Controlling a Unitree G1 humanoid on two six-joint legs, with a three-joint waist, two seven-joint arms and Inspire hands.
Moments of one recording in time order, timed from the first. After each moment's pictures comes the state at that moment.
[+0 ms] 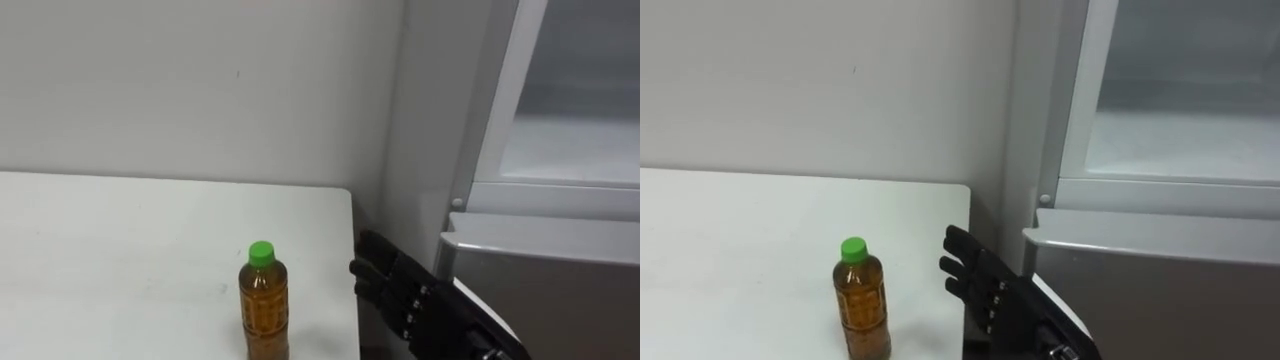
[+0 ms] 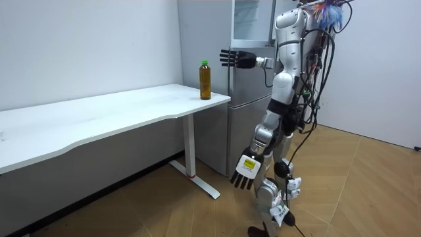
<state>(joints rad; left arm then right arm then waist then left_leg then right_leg) 0.27 0.26 0.01 1.10 -0.32 -0.02 -0.15 0.06 -0.31 0.06 -0.26 0.51 0.08 0.45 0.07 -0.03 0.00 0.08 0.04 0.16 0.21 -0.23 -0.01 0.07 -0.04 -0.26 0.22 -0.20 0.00</state>
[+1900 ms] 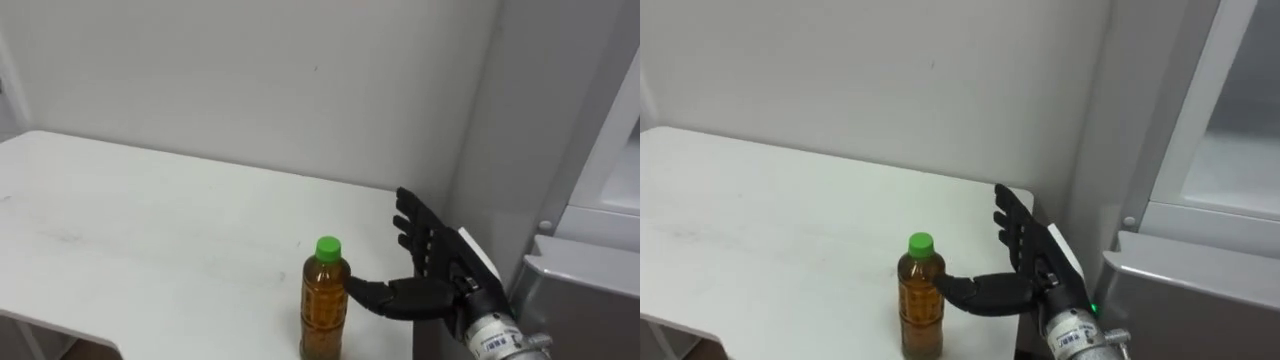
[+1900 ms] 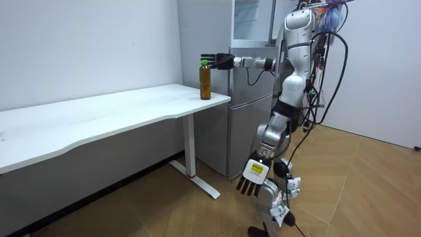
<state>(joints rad) 0.21 0.26 0.03 1.07 -0.11 0.05 -0.11 -0.26 -0.31 0.18 0.07 0.35 0.07 -0.08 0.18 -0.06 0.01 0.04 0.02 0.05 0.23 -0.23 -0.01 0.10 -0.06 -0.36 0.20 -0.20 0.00</state>
